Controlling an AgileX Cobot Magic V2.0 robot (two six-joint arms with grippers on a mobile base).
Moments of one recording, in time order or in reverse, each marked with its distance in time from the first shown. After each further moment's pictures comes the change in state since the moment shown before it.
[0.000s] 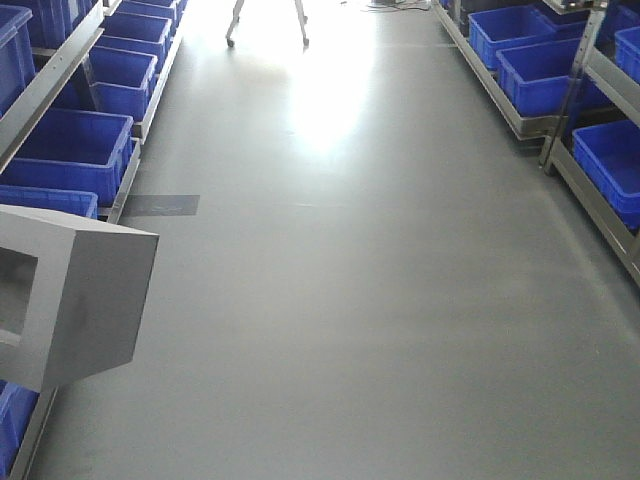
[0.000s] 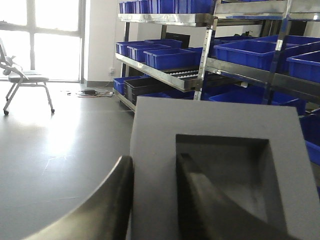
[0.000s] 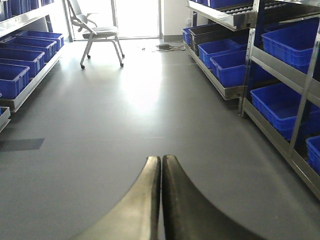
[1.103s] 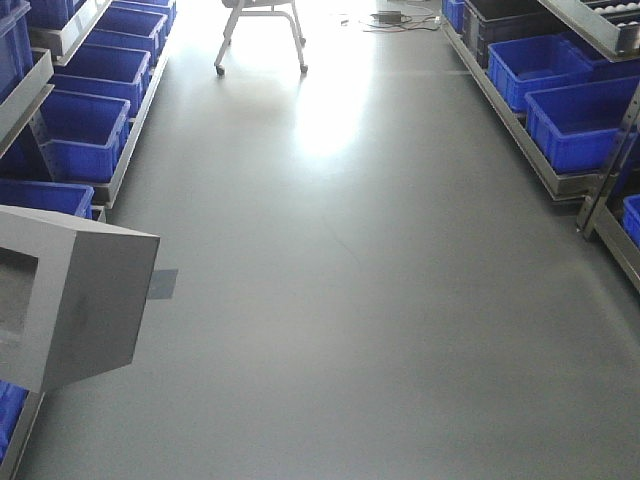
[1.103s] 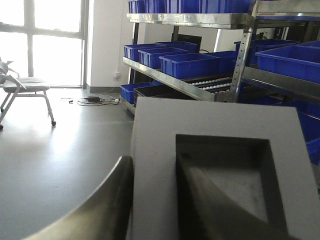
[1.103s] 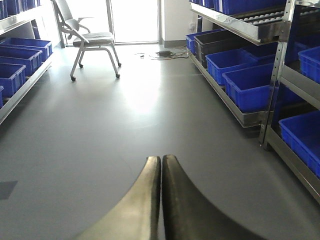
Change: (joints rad) left arm 0.000 0.000 0.000 0.000 0.000 0.000; right arm 0.000 0.000 0.000 0.000 0.000 0.000
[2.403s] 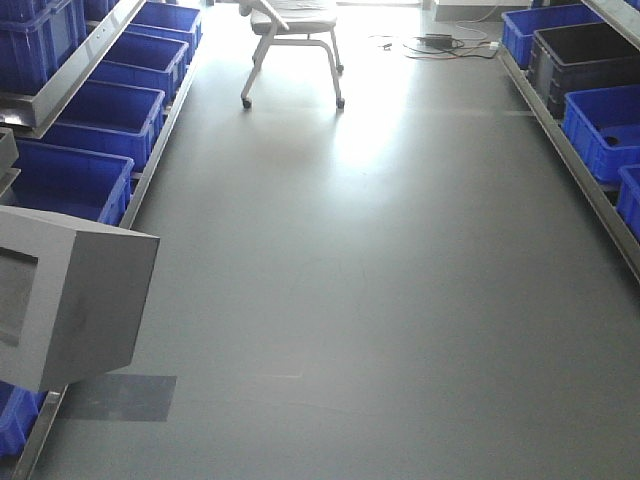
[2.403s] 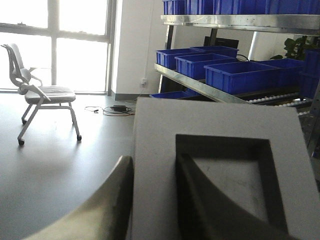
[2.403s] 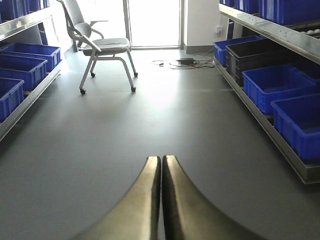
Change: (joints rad) left arm 0.000 0.000 0.000 0.000 0.000 0.000; right arm 0.000 0.000 0.000 0.000 0.000 0.000
